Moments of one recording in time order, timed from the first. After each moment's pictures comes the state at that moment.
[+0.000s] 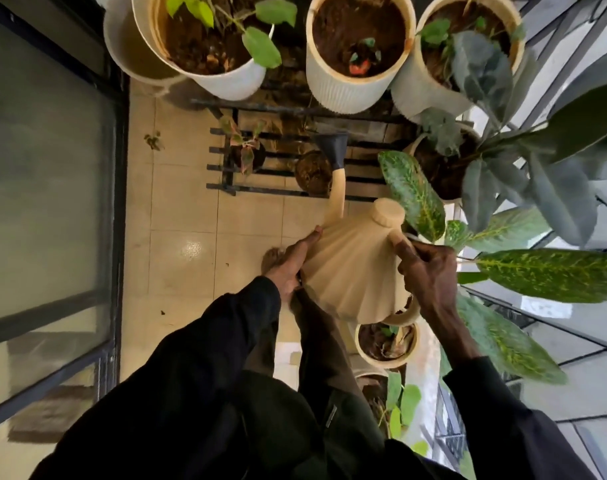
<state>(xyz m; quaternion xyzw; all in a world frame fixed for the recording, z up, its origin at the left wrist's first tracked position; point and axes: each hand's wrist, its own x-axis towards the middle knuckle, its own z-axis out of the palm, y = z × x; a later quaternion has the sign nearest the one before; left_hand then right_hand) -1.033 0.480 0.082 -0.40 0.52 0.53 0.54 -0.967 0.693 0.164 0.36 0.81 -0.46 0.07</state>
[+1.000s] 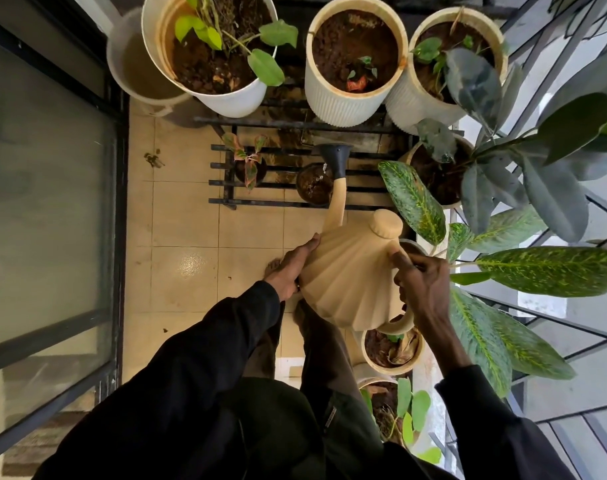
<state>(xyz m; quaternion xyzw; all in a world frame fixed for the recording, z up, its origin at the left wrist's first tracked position) -1.043 0.452 0.081 -0.36 0.54 0.53 0.54 -0.959 0.656 0.173 0.40 0.79 -0.47 0.06</state>
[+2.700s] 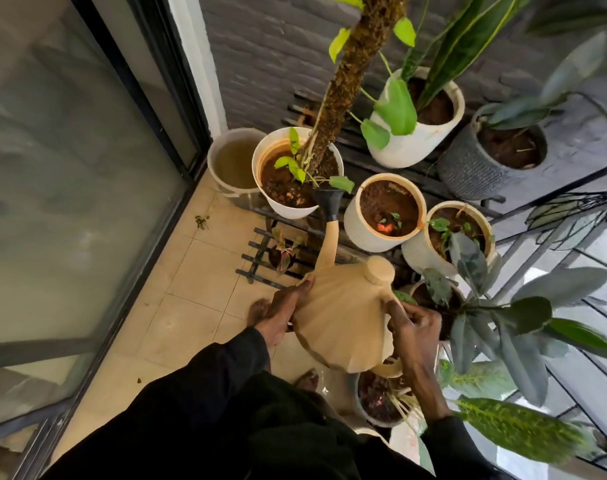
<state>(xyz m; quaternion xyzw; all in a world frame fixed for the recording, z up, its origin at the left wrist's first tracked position) -1.118 0.383 0.208 -0.32 0.56 0.67 0.37 -1.077 0.602 0.291 0.24 0.83 -0.50 -0.01</state>
